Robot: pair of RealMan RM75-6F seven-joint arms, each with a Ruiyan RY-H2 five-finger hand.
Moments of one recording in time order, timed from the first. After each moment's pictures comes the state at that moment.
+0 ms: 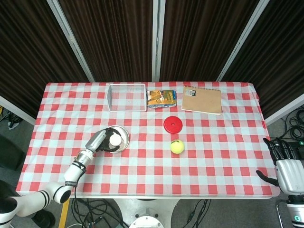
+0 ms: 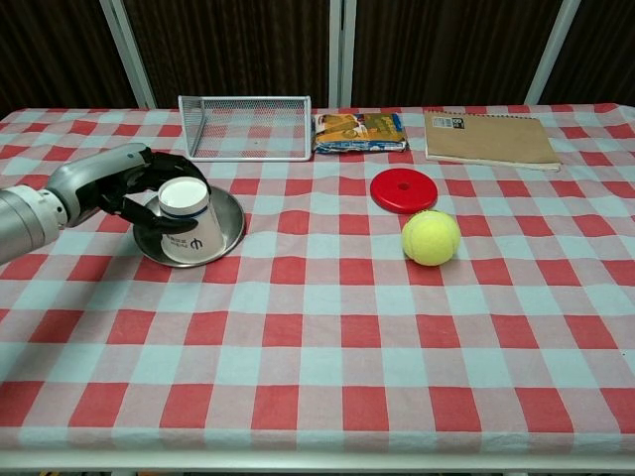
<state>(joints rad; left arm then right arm) -0.64 -1.73 -0.11 -1.05 1.42 0.91 -0.71 0.05 -1.06 0.04 -1.60 -1.59 1.55 0.05</state>
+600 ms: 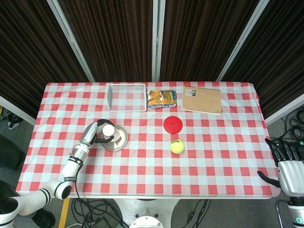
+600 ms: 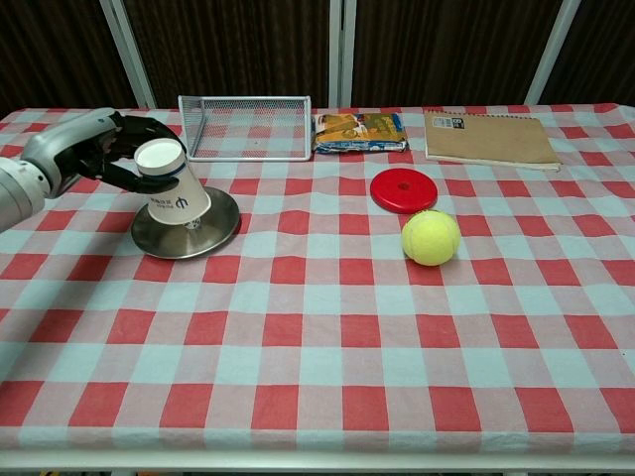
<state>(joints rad) -0.62 -1.73 -0.19 -1.02 1.36 0.97 -0.73 0.04 -1.06 0.04 -1.60 -1.60 1.57 0.06</state>
